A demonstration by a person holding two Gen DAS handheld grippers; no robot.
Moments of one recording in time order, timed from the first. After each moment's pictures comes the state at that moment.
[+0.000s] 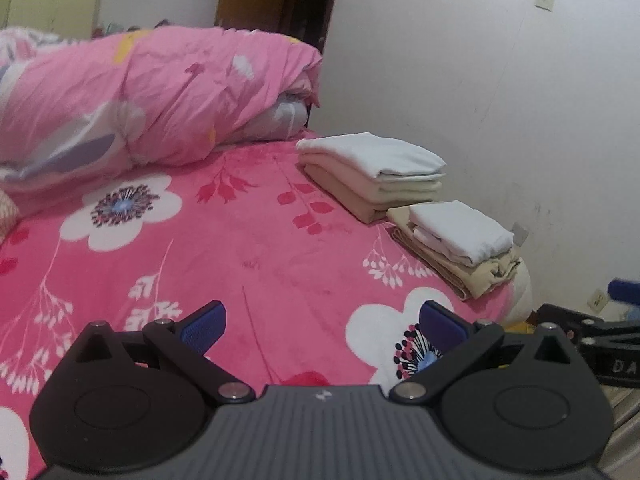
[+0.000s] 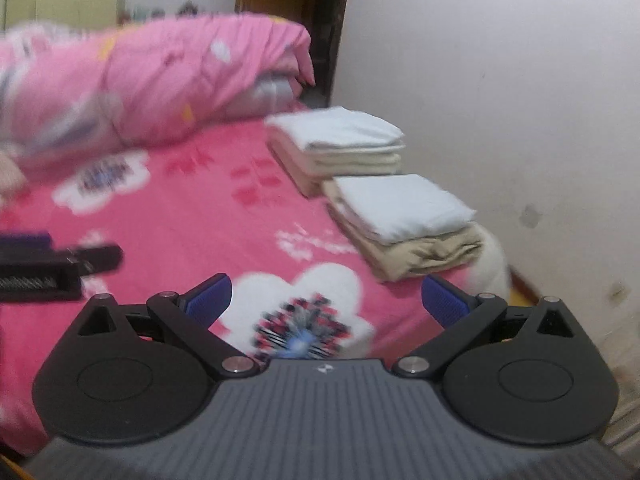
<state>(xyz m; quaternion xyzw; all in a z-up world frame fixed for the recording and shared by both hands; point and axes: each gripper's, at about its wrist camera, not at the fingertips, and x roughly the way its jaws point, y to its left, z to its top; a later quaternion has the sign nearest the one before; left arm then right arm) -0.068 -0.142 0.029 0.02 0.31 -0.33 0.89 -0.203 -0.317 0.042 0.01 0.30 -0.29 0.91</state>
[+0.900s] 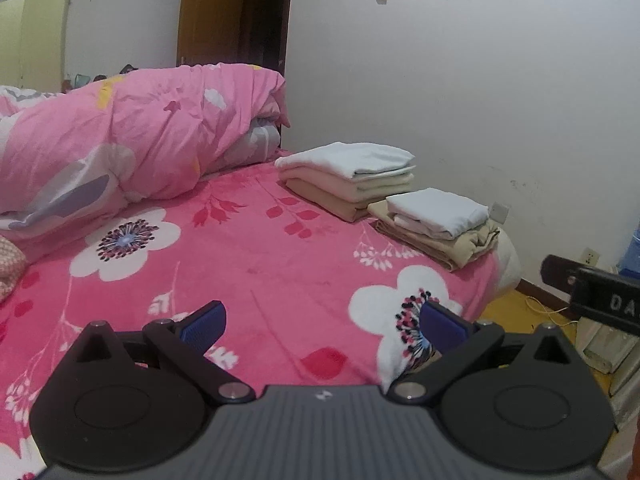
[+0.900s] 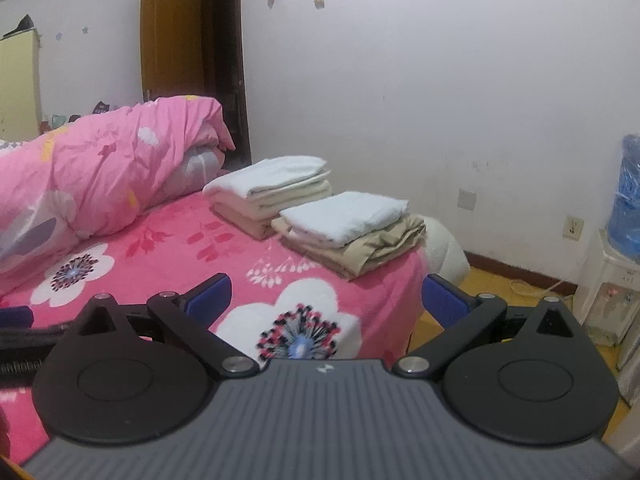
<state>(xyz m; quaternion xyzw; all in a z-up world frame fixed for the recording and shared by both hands) -0.112 -0.092 0.028 0.08 0.26 -0.37 0.89 -0.259 -0.248 0.020 0.11 0.17 -0.40 0.89</state>
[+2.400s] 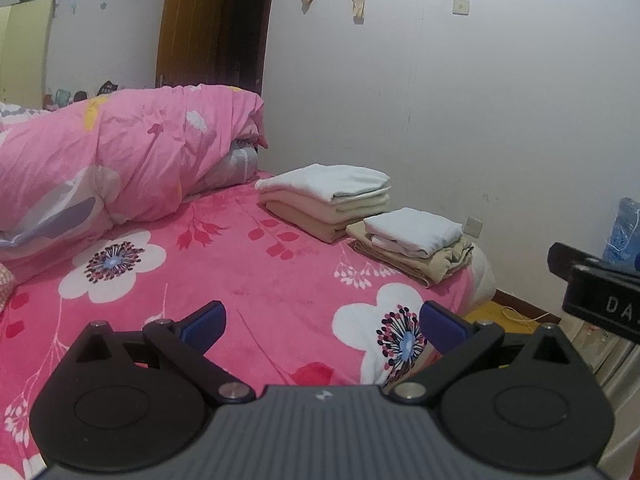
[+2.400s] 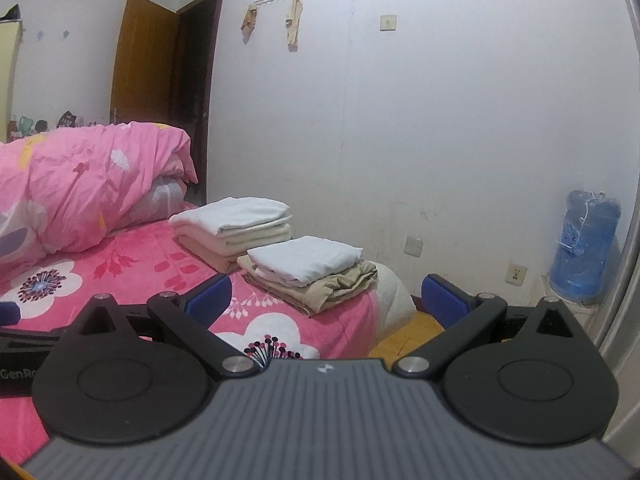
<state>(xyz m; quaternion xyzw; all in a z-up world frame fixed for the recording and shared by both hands) -0.115 -0.079 0.048 0.07 0.23 -0.41 0.88 -0.265 -0.189 0.049 0.04 0.13 -0.48 0.87</state>
